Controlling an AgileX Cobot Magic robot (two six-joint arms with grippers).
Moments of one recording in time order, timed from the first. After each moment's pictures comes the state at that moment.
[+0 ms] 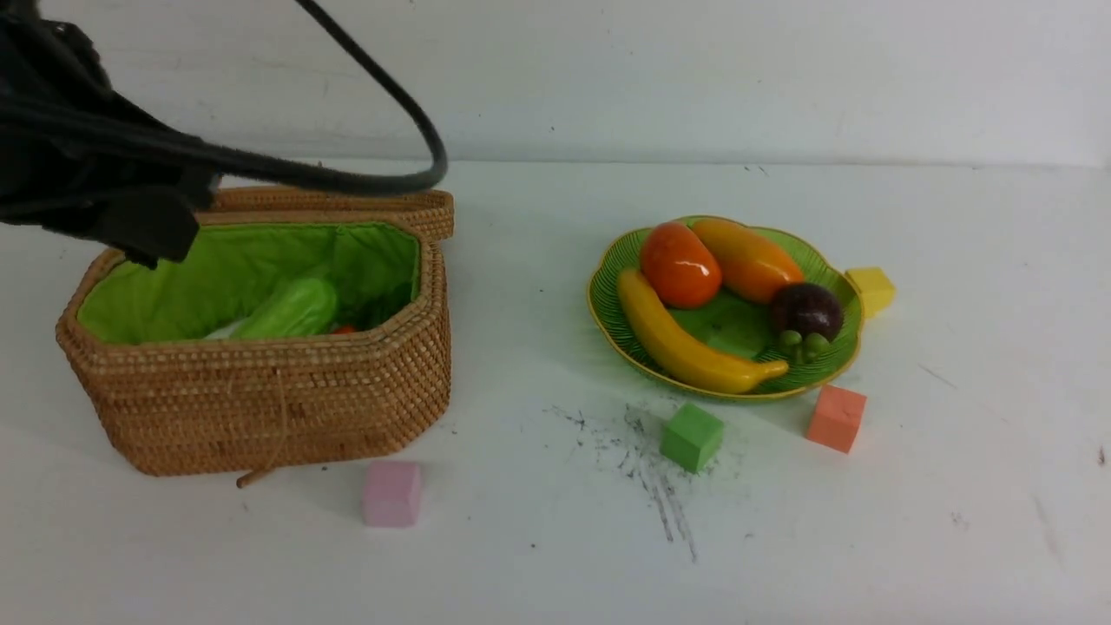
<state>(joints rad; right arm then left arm) 0.00 -0.02 0.02 -0.05 0.38 -0.02 -0.23 1.25 -1.46 -0.12 1.24 0.00</state>
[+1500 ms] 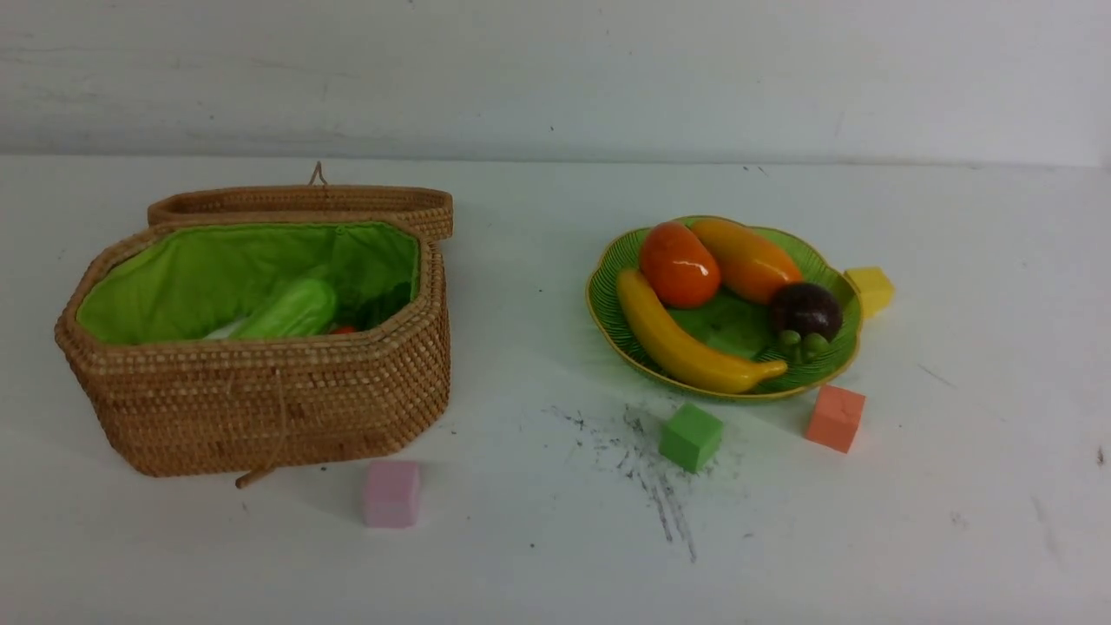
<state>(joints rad) 0.00 -0.02 0.02 -0.05 0.38 -0.02 -0.23 0.32 -0.63 -0.26 1.05 -0.16</state>
